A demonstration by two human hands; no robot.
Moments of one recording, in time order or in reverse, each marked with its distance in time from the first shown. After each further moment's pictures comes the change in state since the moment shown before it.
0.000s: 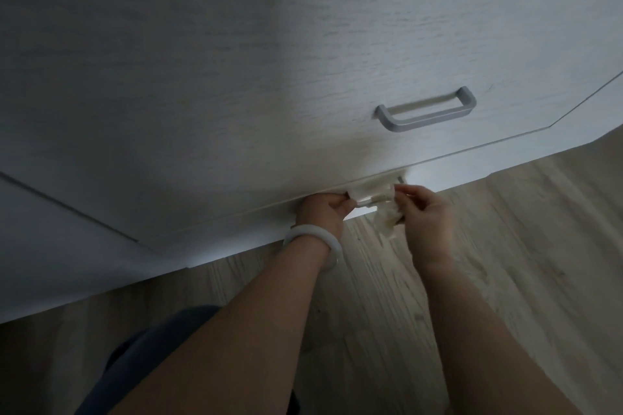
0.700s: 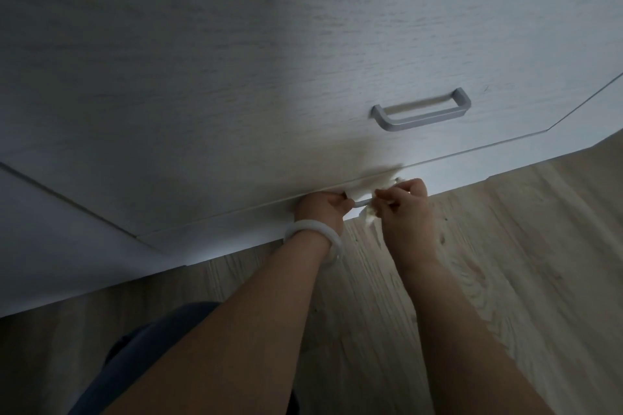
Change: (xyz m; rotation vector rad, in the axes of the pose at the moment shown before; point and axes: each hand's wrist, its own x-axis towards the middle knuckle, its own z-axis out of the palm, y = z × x) left_hand 0.001 0.006 0.002 0.020 -0.006 -0.059; right_hand -0.010 -0.012 0.013 -0.450 -0.053 -0.312
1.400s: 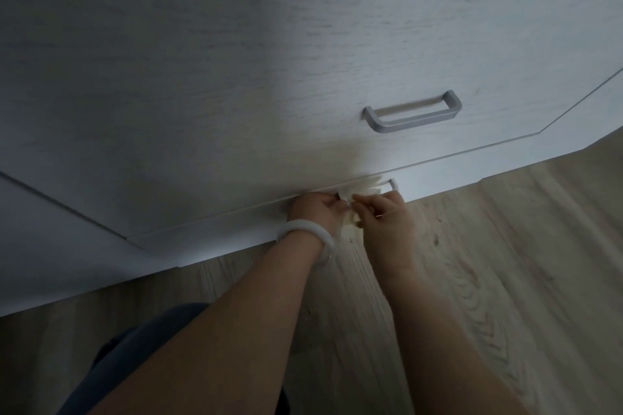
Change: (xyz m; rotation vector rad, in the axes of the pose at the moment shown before) left_hand 0.001 0.003 -0.001 0.068 -0.012 0.020; right_hand -0.010 -0.001 0.018 0.276 -0.018 0.086
